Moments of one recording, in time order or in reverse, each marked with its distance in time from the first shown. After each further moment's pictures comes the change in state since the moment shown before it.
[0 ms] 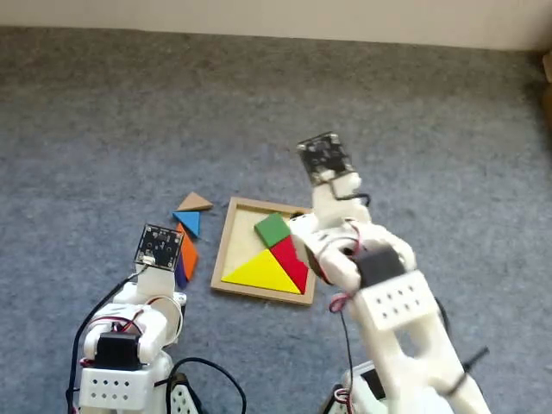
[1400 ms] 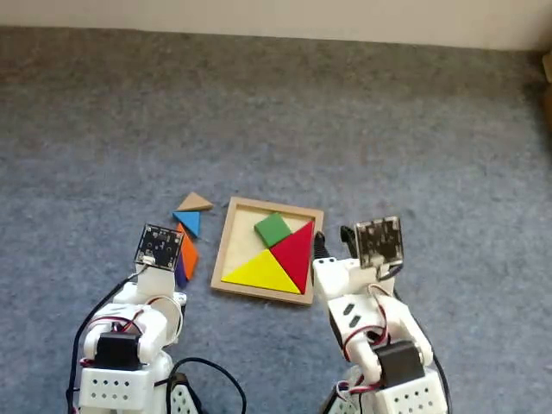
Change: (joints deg) left arm 0.0 0.0 0.0 0.0 0.0; right arm 3.5 -53.9 41.5 -6.8 -8.3
